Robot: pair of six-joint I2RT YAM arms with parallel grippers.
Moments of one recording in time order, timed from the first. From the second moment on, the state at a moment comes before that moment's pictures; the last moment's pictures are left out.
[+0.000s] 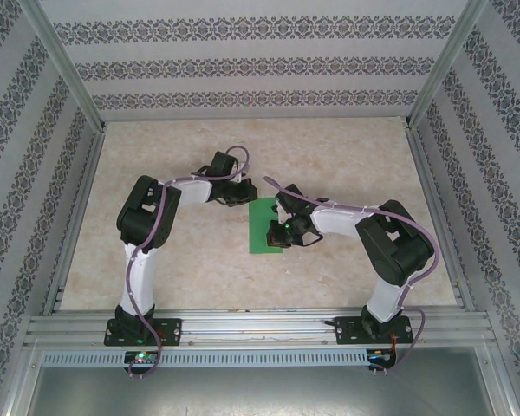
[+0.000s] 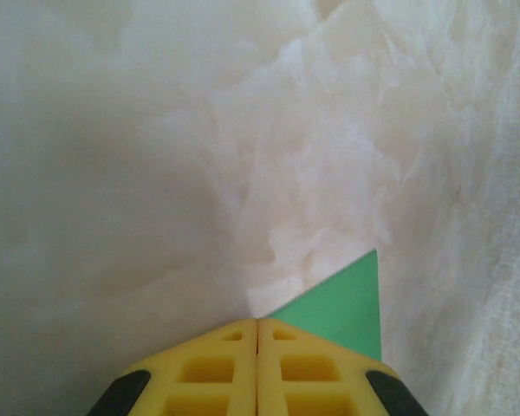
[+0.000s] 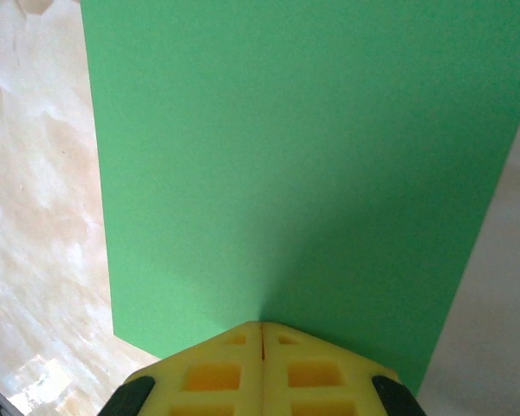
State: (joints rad) left arm -0.37 2.16 1.36 -0.12 0.53 -0.59; right arm 0.60 1.78 0.93 -0.38 -0.43 0.62
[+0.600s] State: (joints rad) left arm -0.33 1.99 1.25 -0.16 0.45 -0.54; right arm 0.60 1.78 0.93 -0.38 -0.43 0.63
